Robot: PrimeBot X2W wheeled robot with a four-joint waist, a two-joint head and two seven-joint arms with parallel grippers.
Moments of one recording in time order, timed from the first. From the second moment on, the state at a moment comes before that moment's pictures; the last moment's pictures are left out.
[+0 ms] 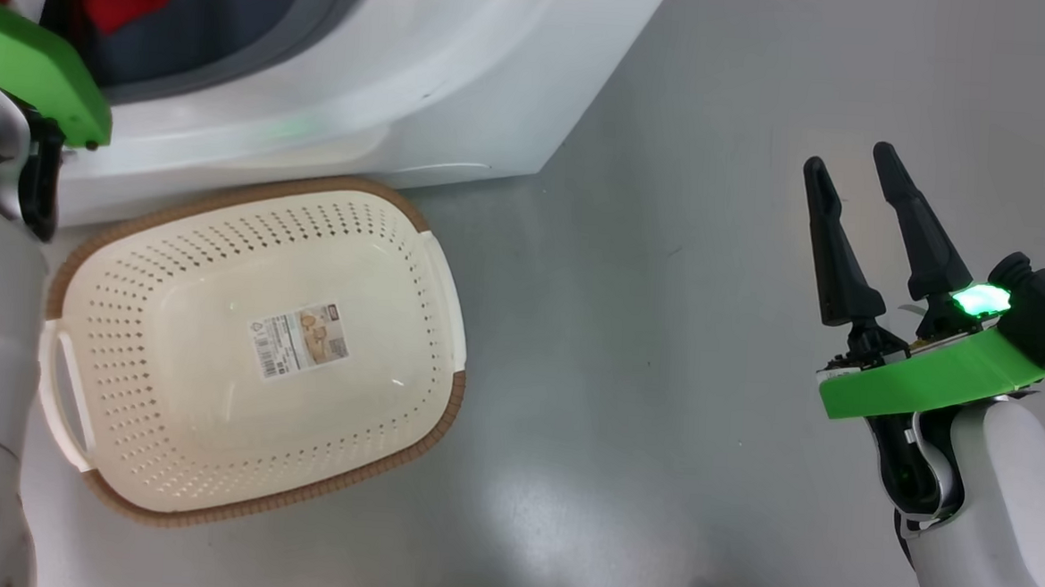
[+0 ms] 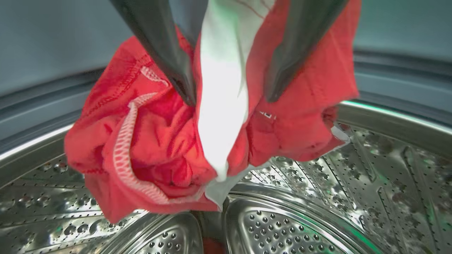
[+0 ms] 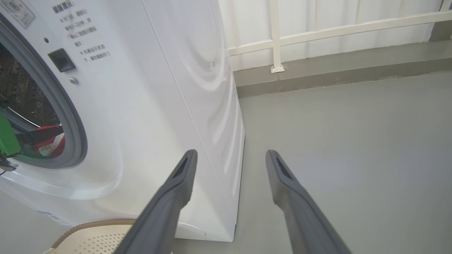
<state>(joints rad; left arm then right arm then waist) -1.20 0.22 -0.13 1.09 -0.24 -0.06 -0.10 -0.45 -0.21 0.15 0.12 0.49 0.13 -0.25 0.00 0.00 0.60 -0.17</state>
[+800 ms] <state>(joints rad) -1.26 0.23 -0.17 1.24 -0.23 -0.04 -0.17 -0.45 -0.19 0.15 0.13 0.49 0.13 -0.25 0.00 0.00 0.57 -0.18</state>
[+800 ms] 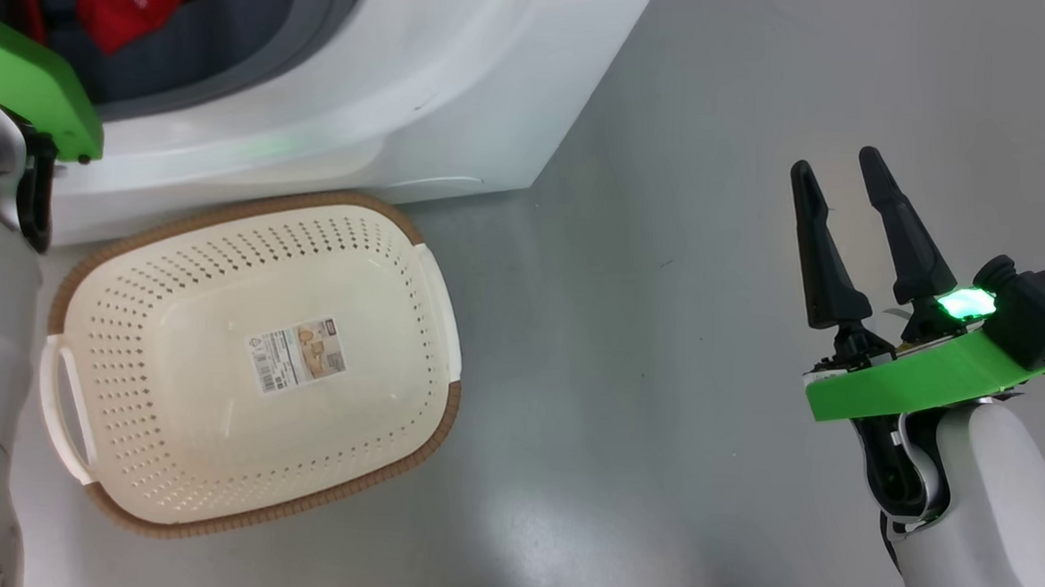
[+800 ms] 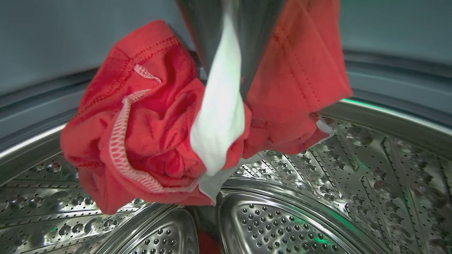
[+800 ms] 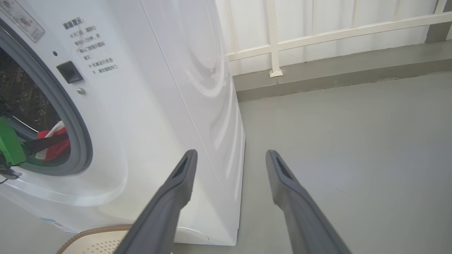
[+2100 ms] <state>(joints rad) -0.85 0.16 -0.27 0.78 -0.24 -0.11 -0.25 -0.32 -0.22 0.17 0.22 0.50 0.13 -0.25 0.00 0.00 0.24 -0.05</state>
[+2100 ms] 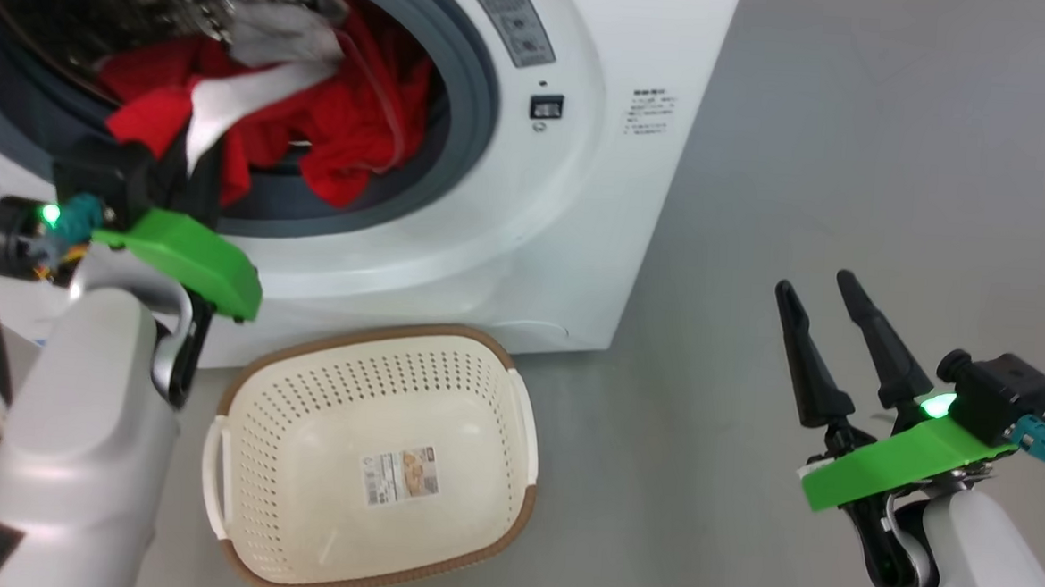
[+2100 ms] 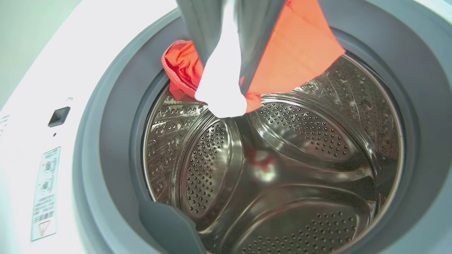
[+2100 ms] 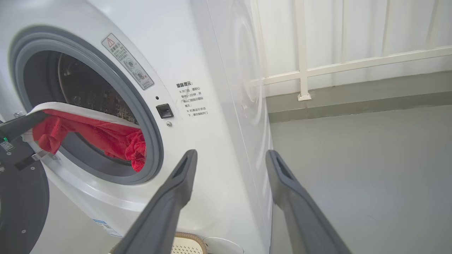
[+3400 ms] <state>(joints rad) -0.36 0.12 -0.32 0.41 -0.39 -0.03 -0.15 -0.29 -0.24 0.19 0.23 0.51 0.13 -0.25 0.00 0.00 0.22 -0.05</state>
